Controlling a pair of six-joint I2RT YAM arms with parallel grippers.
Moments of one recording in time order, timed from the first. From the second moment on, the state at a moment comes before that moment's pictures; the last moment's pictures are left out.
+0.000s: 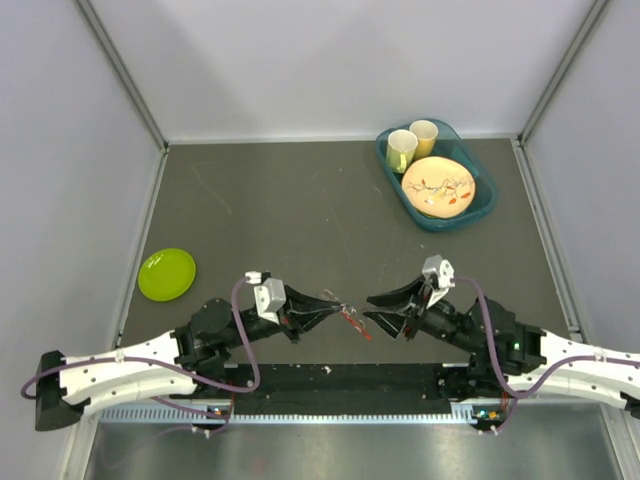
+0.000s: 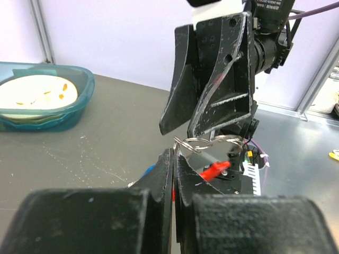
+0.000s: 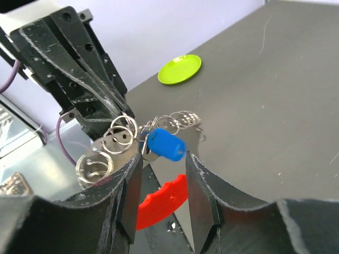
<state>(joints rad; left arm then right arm) -1.22 0.57 0.37 0.43 0.08 -0.15 1.31 0.45 0.40 0.11 0.21 0.40</state>
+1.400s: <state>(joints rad) -1.21 0.61 0.41 0.40 0.25 -0.10 1.31 0.65 0.49 0.17 -0.10 0.05</state>
